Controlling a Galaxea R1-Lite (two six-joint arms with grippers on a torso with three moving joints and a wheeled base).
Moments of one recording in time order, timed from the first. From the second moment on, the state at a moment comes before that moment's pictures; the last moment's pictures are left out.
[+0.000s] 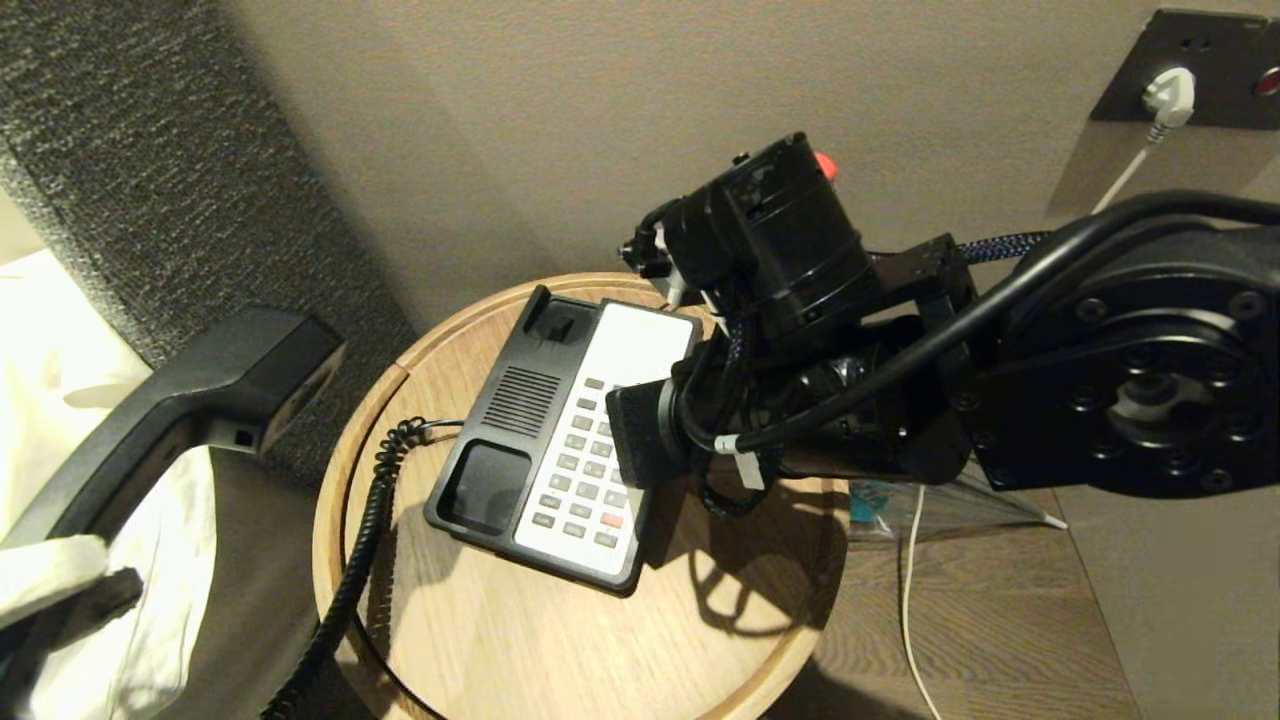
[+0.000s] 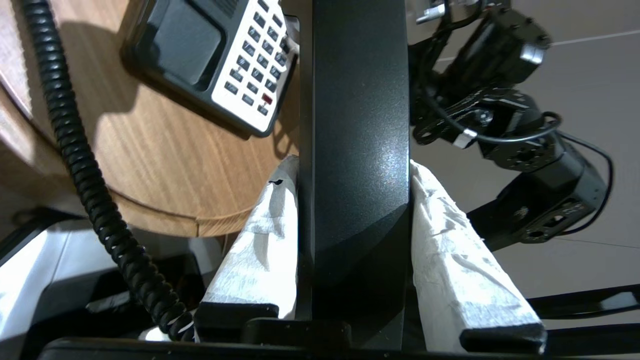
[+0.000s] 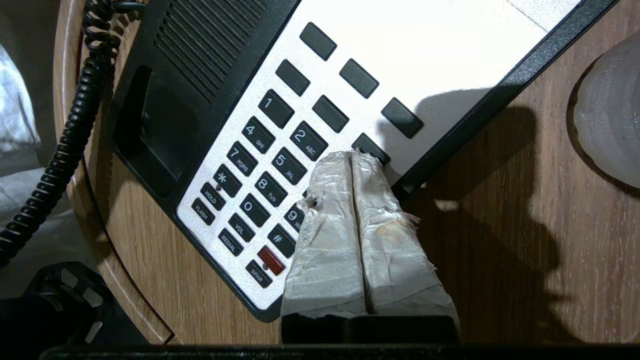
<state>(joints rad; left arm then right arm) -0.64 0.67 -0.75 0.17 -0.14 -0.91 0.98 1.89 -1.59 0.32 -0.28 0.36</state>
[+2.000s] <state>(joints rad) -0.64 0.67 -0.71 0.15 -0.14 -0.91 0.96 1.88 -1.53 0.32 -0.31 0.35</state>
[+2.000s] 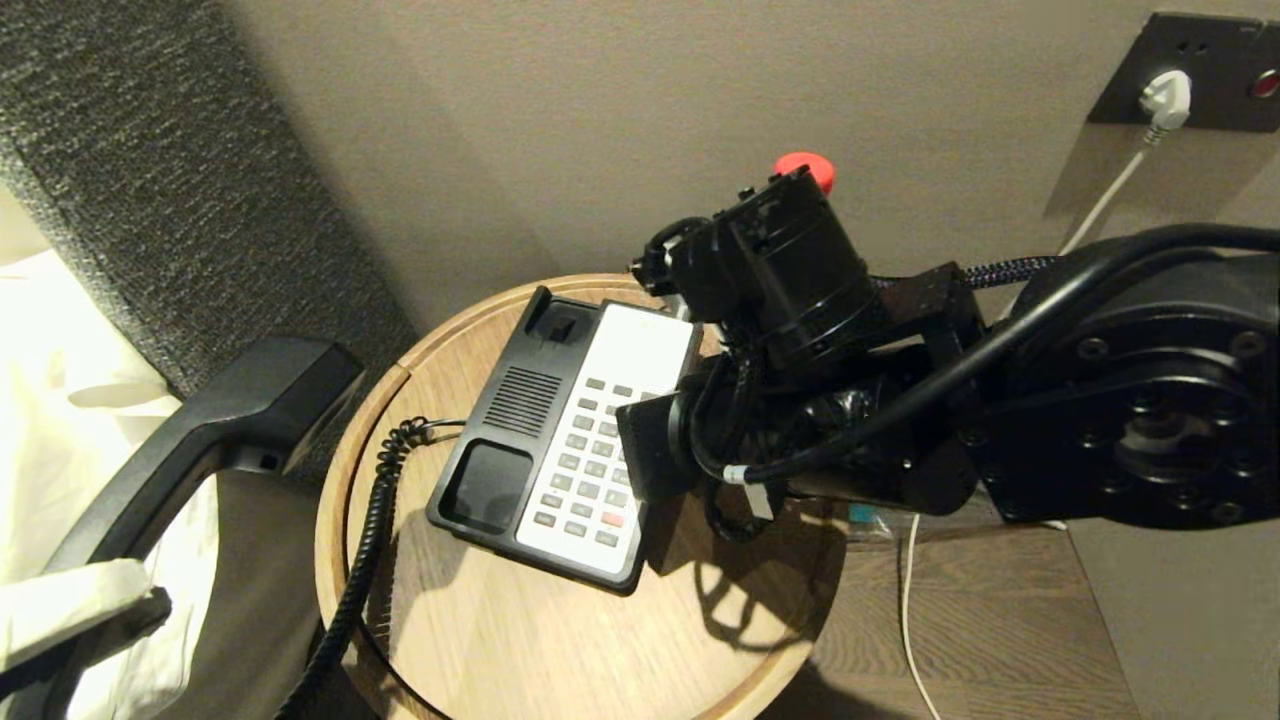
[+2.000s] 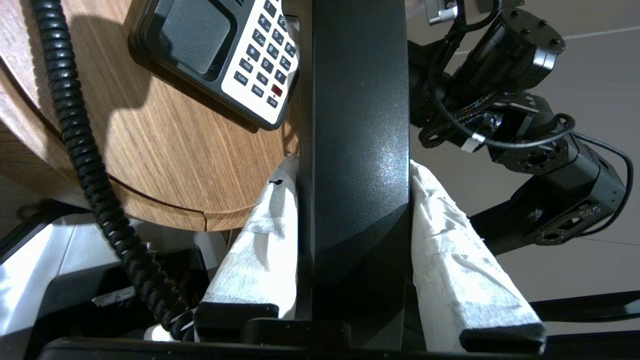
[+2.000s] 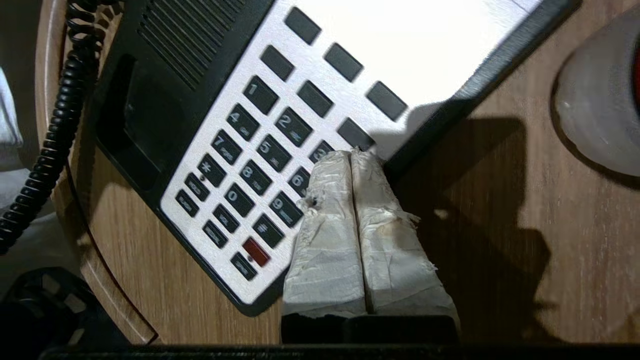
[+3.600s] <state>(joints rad) -0.64 0.67 -0.67 0.14 -0.15 -0.91 1.01 1.90 -1.54 0.26 -0.22 0.39</state>
